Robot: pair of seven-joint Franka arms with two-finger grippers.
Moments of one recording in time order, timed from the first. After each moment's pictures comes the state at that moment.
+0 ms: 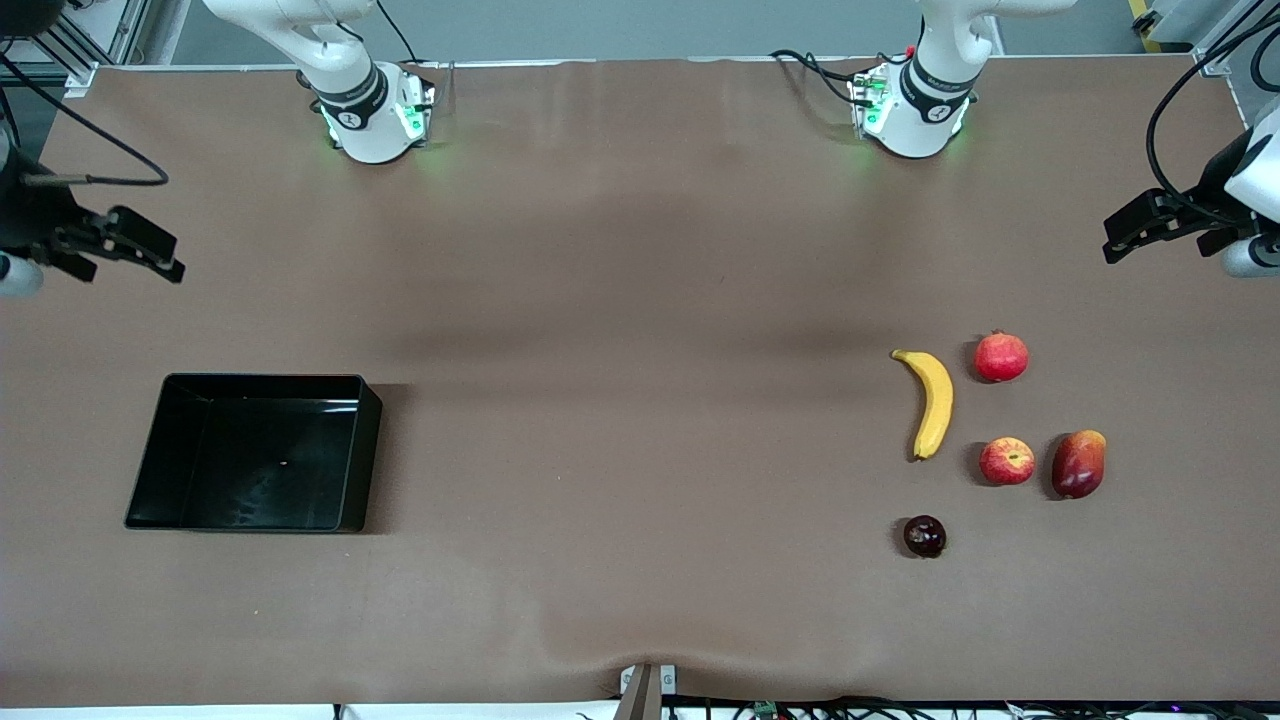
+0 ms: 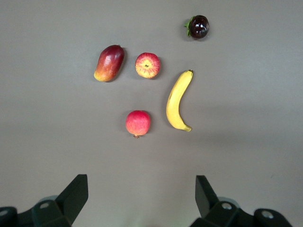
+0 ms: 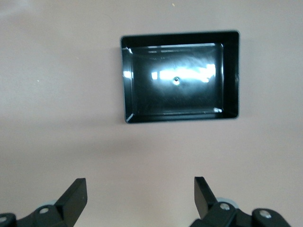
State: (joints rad) left arm -0.11 -0.05 0.06 -1.62 0.06 1.55 -0.08; right arm 0.01 -0.03 -0.01 -1.57 0.02 1.54 0.07
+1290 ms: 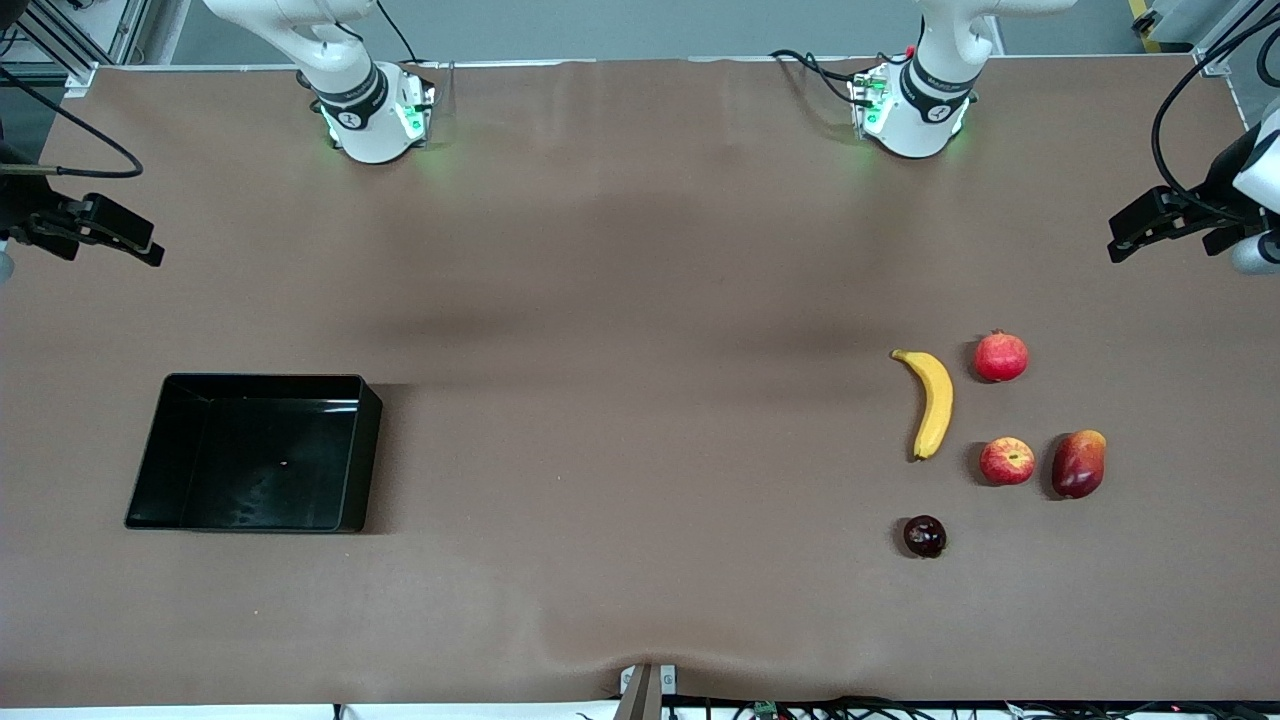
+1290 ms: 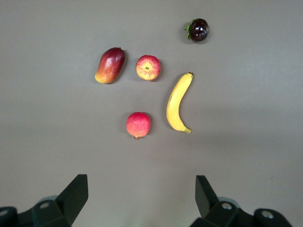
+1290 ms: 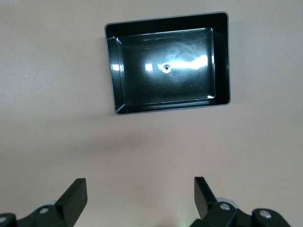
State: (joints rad) left arm -0.11 -0.05 0.07 -1.61 0.06 1.55 -0.08; right arm 0.01 -0.03 -0.04 -1.58 0.02 1.51 0.07
